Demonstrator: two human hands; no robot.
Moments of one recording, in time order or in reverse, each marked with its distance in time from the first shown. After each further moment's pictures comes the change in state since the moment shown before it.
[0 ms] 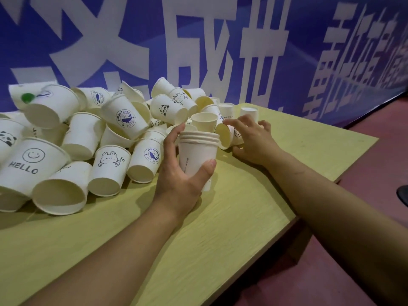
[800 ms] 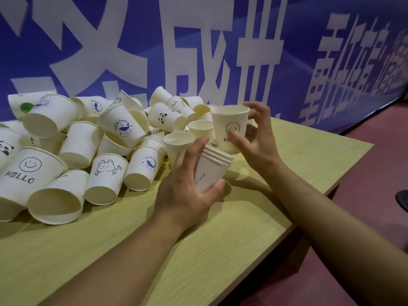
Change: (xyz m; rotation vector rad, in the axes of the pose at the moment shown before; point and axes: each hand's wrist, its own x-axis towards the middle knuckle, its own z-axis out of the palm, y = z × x) left_hand -0.002 0.008 0.007 0.411 -0.139 0.185; right_hand -0.023 -0.039 -0.035 1.010 0.391 0.009
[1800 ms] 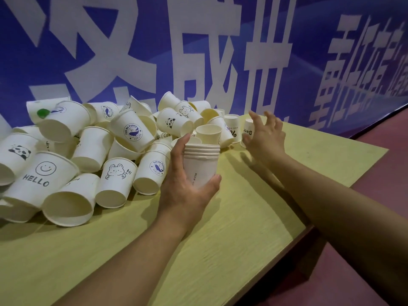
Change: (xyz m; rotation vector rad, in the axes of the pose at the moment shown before) left_hand 0.003 -0.011 0.001 -0.157 0.176 -0.147; right_hand 0.044 0.064 -0.003 -1.000 -0.049 0.323
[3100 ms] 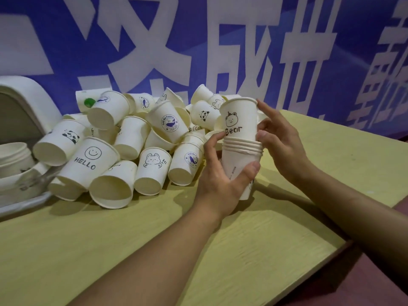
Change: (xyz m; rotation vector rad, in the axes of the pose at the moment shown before) left_hand 0.005 -0.003 -0.002 -0.177 -0.072 -0.132; right_hand -0.067 -0.064 -0.033 1.100 -0.180 -0.451
